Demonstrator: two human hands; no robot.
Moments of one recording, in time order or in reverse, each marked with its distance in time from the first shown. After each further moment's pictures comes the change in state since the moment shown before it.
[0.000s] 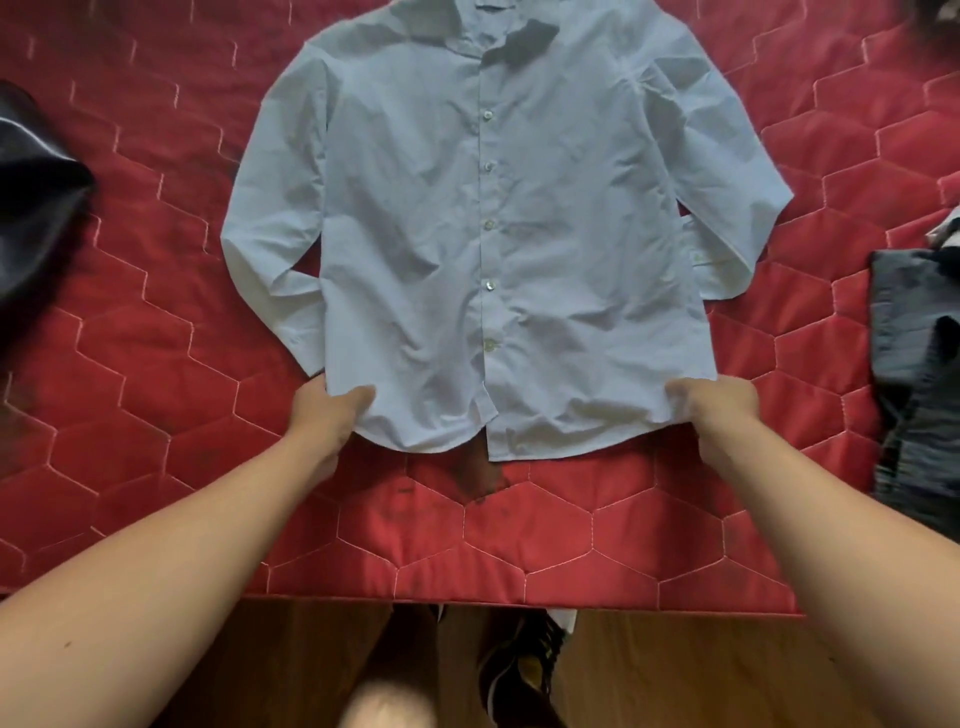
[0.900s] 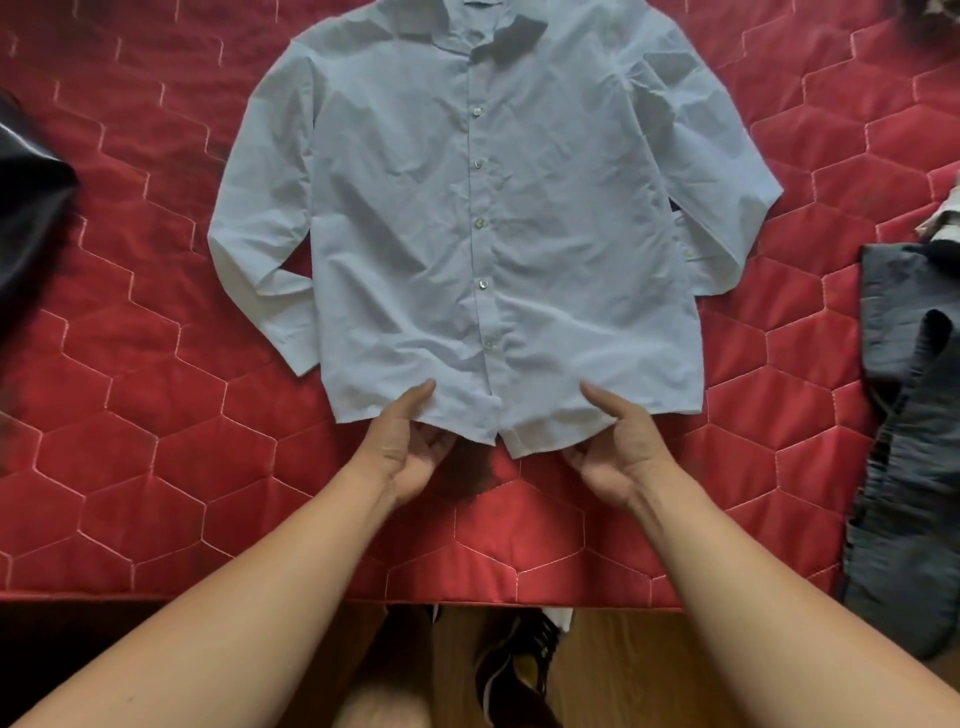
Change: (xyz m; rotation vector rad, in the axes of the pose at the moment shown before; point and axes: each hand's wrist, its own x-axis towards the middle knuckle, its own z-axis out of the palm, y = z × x) left_hand -0.057 -0.001 0.069 -0.681 -0.363 -0.400; right_hand -0.093 0.006 0.037 0.654 -0.634 0.381
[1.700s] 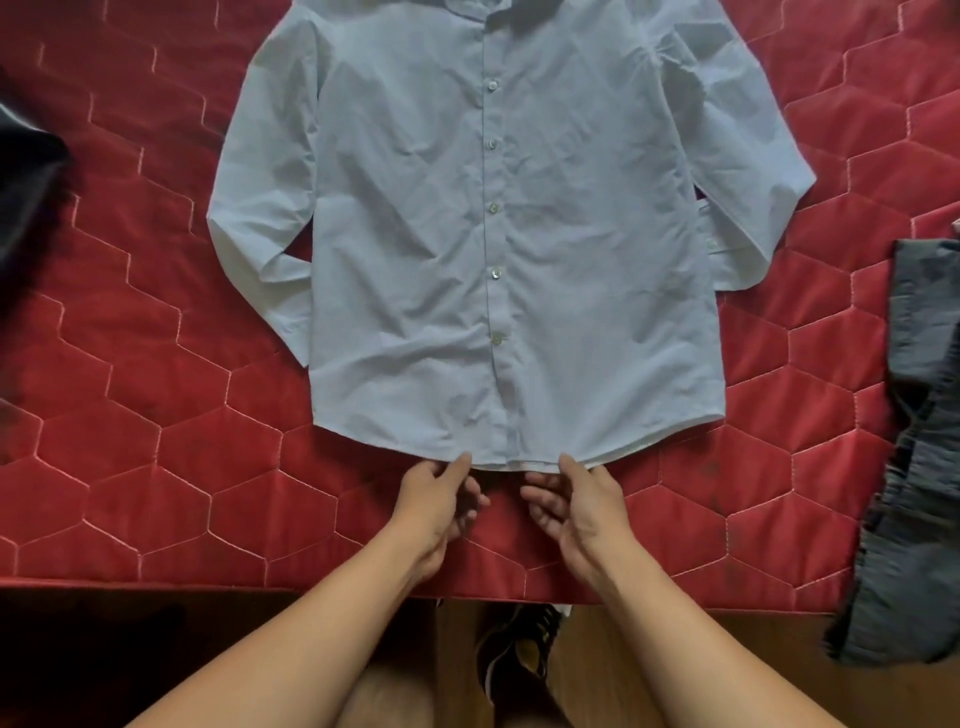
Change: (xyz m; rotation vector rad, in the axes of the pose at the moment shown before) left_hand -0.035 -0.051 -0.010 0.442 0.243 -0.076; right_hand 0.004 0.083 -0.013 -0.203 0.270 0.019
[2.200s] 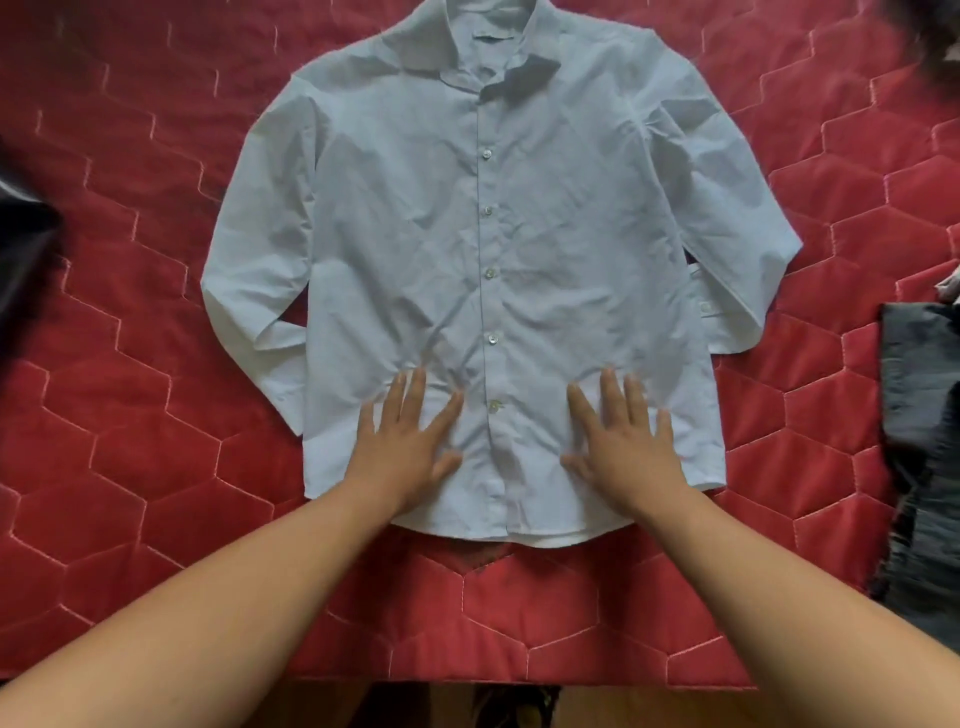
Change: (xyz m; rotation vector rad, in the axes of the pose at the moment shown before) left_hand 0.083 0.104 -0.018 1.822 0.150 0.848; right_hand 0.059 -0.120 0.007 -1.951 0.159 -0.816
